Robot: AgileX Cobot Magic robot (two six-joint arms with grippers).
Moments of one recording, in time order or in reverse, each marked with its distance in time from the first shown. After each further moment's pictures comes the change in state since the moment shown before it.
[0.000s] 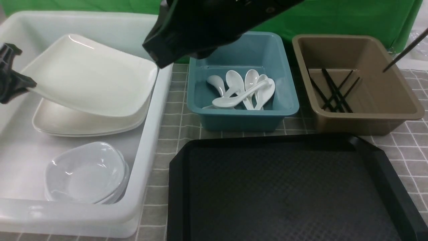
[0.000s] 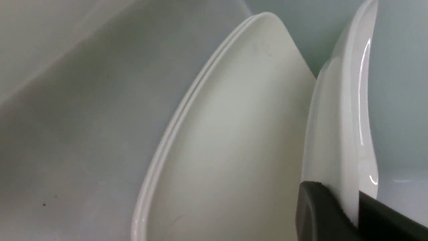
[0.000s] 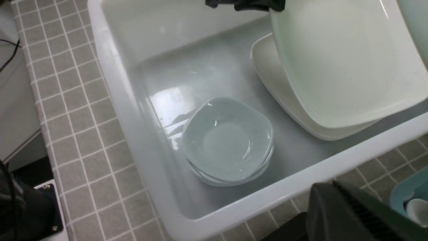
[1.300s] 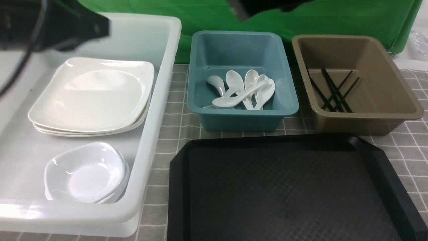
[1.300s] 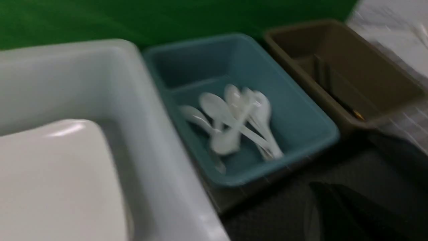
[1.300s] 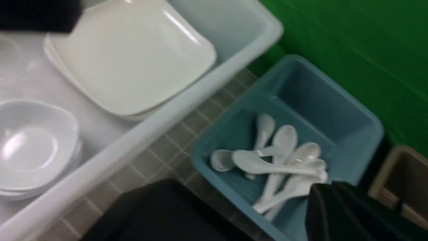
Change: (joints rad) right arm -0.003 -0.148 0.123 -0.661 0.024 0.395; left arm -0.563 -0.652 -0.001 0.547 0.278 0.138
